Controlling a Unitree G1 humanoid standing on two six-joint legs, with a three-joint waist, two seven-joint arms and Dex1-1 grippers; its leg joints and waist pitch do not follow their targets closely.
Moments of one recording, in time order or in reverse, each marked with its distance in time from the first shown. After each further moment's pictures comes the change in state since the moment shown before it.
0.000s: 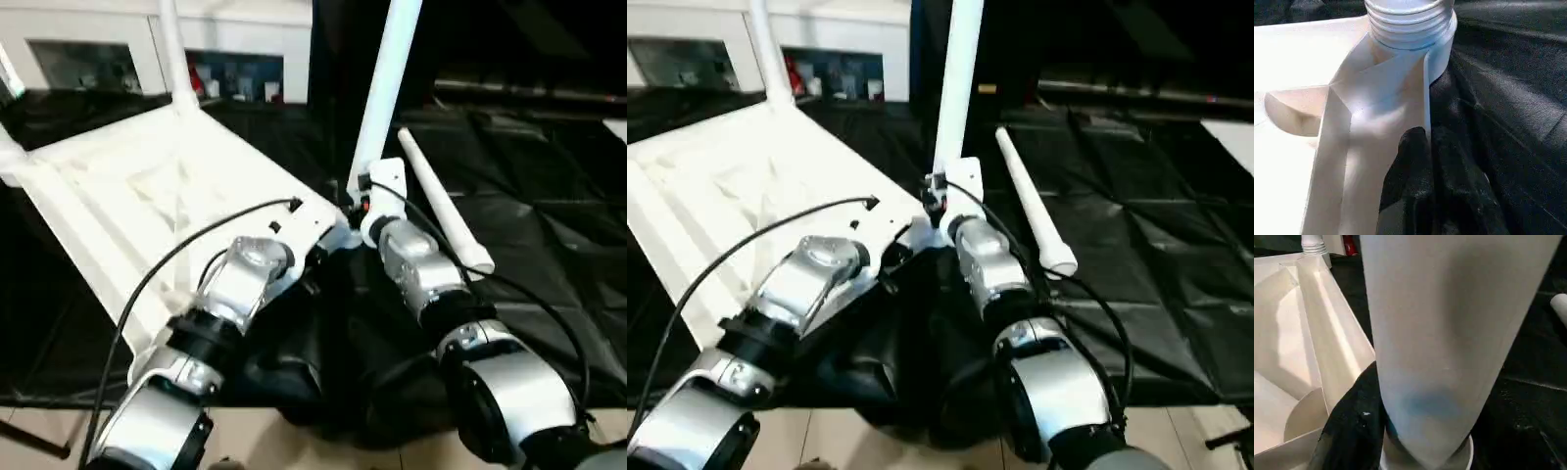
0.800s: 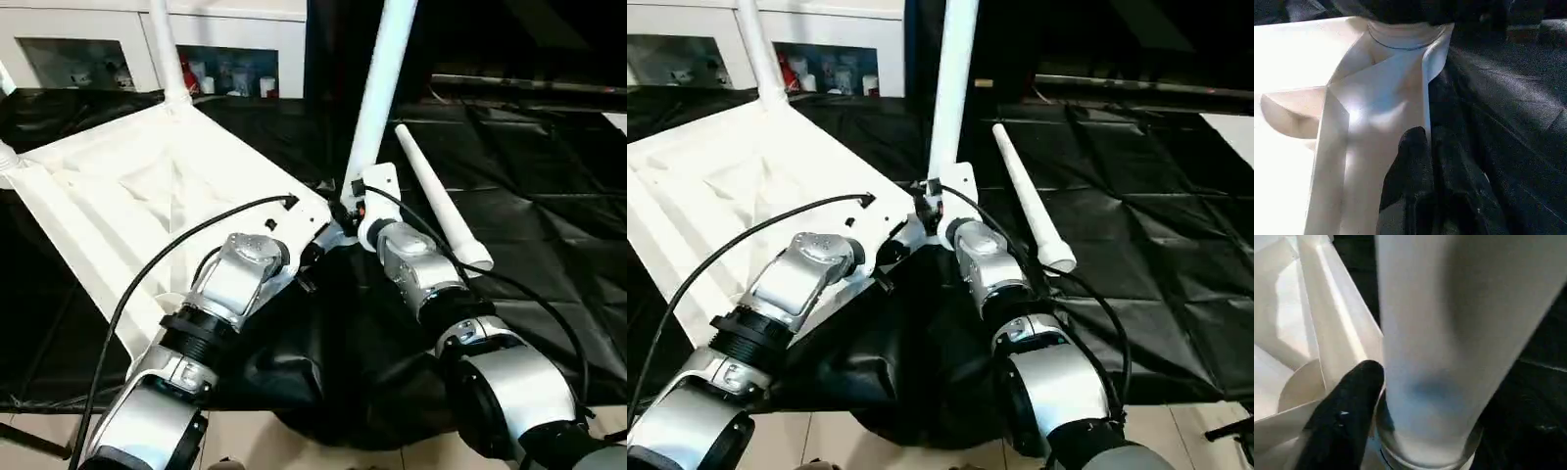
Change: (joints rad) left arm 0.001 0.019 0.000 -0.018 -0.015 0.006 -0.025; right arm -0.028 -0.001 -0.018 0.060 -0.043 0.026 0.049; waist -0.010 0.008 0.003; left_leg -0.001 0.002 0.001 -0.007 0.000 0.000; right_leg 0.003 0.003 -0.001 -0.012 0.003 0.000
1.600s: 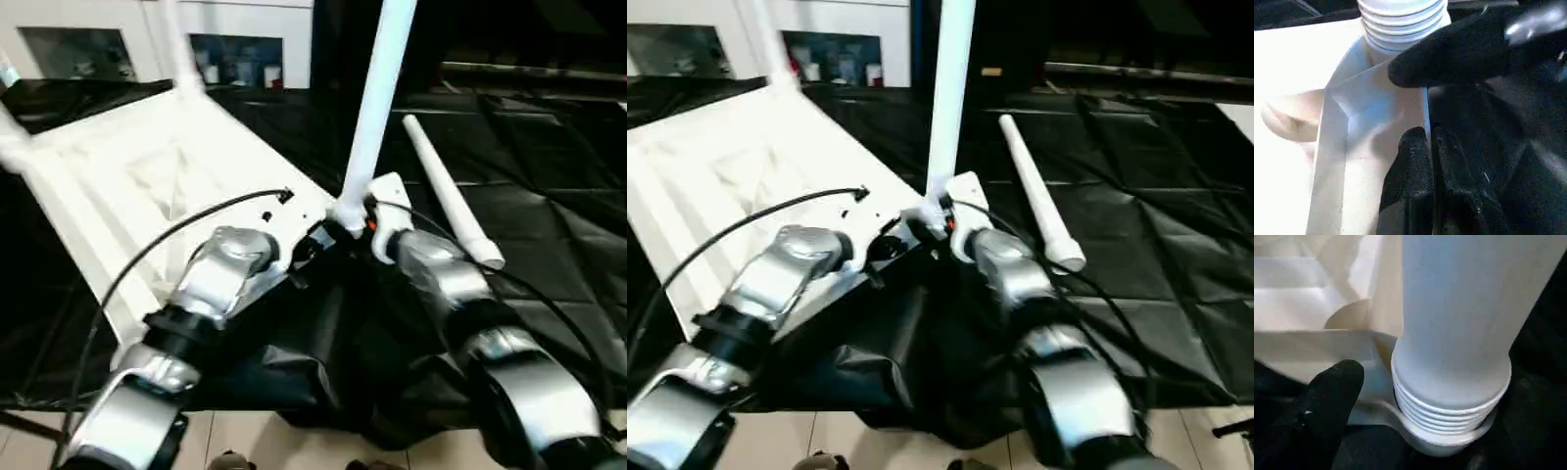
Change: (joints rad) left arm 0.024 0.125 -0.024 -0.052 -0.036 -0.123 -0.177; right arm 0.146 -0.162 0.075 -0.239 -0.015 0.042 0.410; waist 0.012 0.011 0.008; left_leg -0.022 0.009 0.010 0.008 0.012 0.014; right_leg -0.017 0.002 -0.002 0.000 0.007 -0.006
